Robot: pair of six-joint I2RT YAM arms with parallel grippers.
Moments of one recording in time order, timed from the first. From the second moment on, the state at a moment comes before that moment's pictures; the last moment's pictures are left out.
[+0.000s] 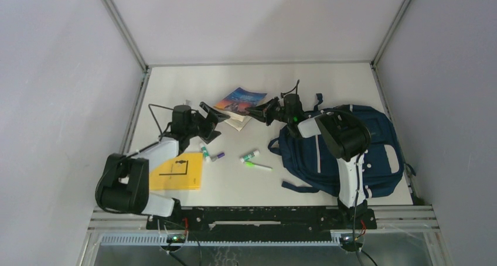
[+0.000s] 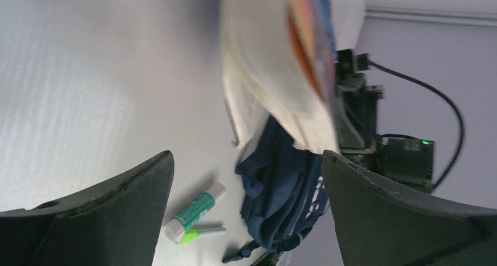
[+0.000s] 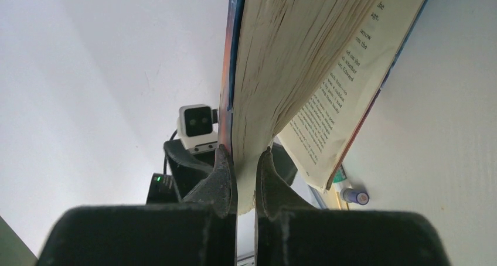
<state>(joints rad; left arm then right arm) -0.20 1.44 0.64 0.17 0.38 -1.12 0.46 2.09 1.03 0.79 -0.59 1.66</state>
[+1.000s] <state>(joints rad) -0.22 1.61 0.73 0.42 0.37 -1.23 0.47 2.09 1.03 0.81 -0.59 1.66</state>
